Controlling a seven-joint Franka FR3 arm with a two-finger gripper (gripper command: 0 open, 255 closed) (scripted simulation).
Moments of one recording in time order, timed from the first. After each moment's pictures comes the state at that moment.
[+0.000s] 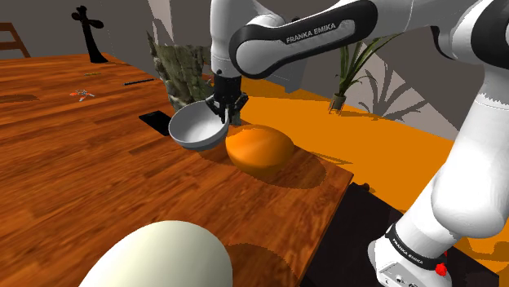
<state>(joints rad) 0.05 0.20 0.43 -1.80 -0.30 2.04 0.92</state>
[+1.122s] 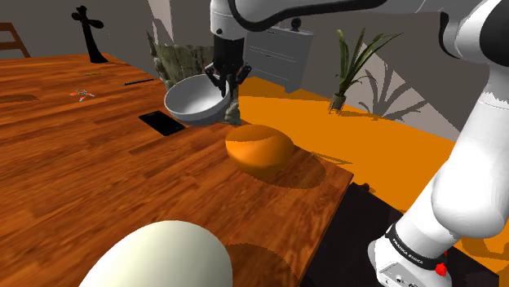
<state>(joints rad) 0.05 0.18 0.44 -1.60 -0.27 1.83 0.87</state>
